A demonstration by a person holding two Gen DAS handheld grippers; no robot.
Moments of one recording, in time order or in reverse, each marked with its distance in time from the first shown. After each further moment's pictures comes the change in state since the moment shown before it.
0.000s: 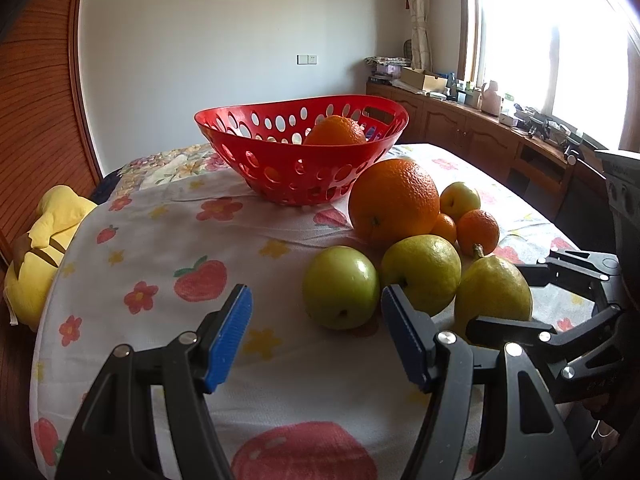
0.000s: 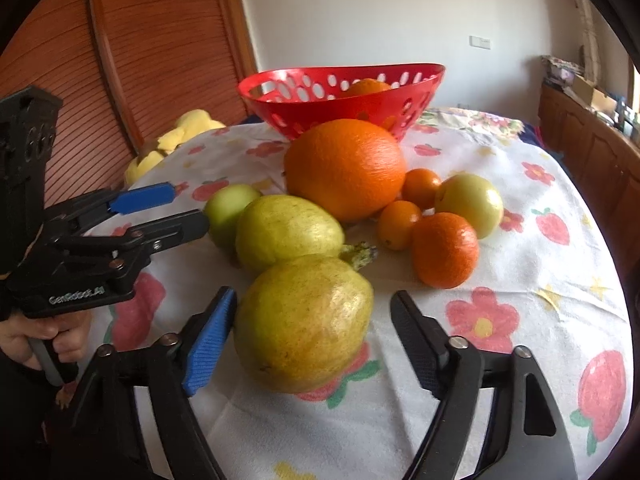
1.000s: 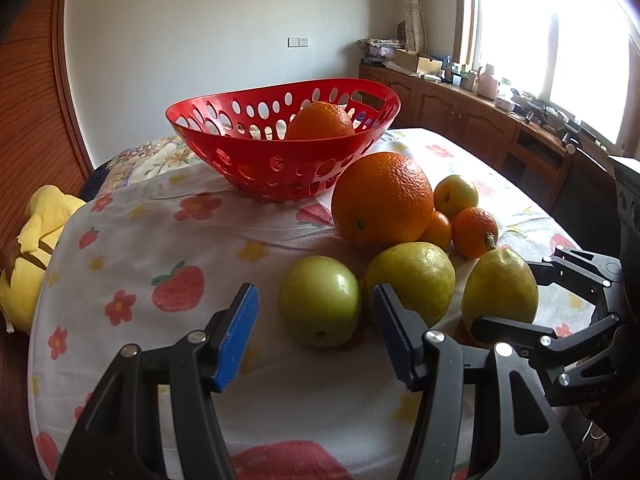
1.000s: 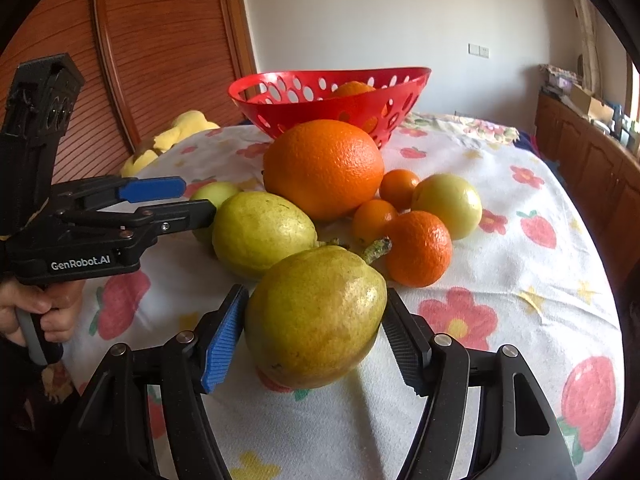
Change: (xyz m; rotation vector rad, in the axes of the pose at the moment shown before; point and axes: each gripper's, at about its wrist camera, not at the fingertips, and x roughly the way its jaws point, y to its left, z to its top) left arm 0.018 -0.013 0.014 0.019 0.075 -0.025; right arm -0.003 -0.014 -0.005 -0.011 -0.021 -0.030
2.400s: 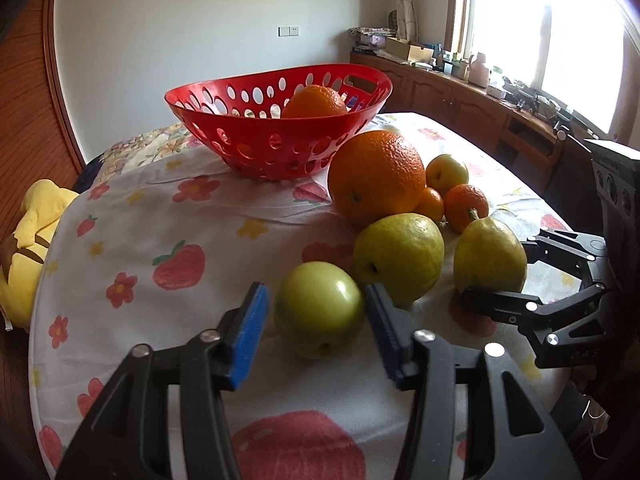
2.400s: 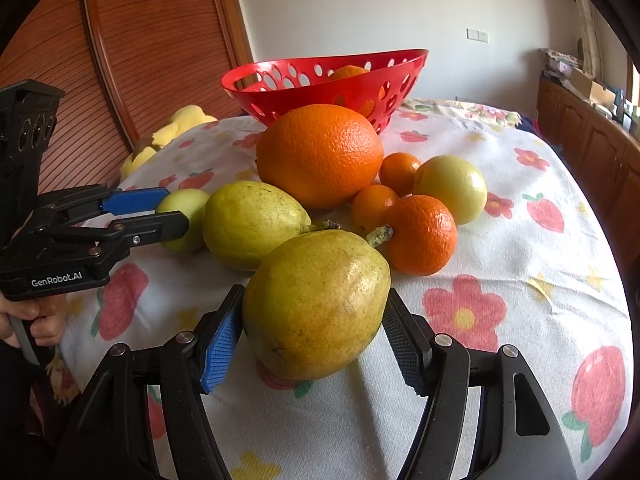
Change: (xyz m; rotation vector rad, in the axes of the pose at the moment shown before) left arm -0.009 0.004 -0.010 0.017 0.048 -0.024; right arm 0.005 -0.002 -0.003 0.027 0.039 0.014
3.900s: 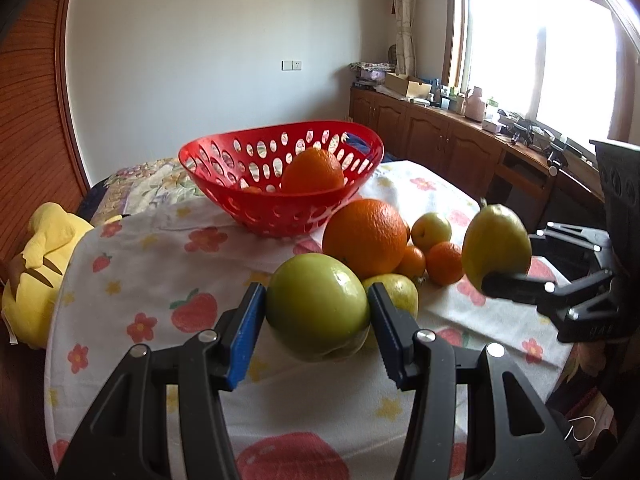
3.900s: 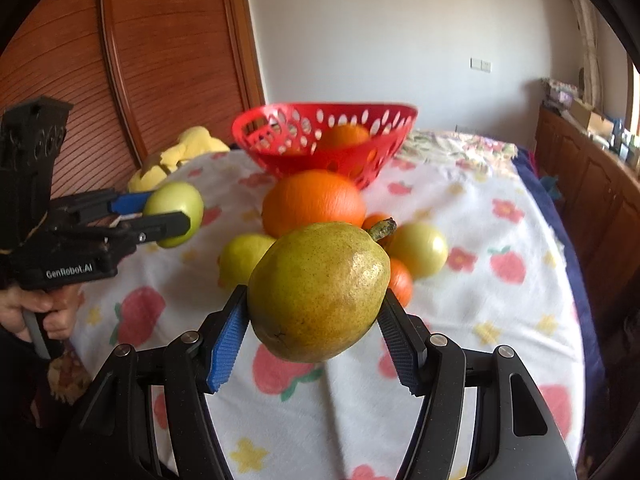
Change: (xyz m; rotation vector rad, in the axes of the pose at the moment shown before) left arm -0.039 -0.001 0.025 -0.017 -0.138 -0.007; right arm -0.050 -0.009 0.032 -0.061 -0.078 -0.015
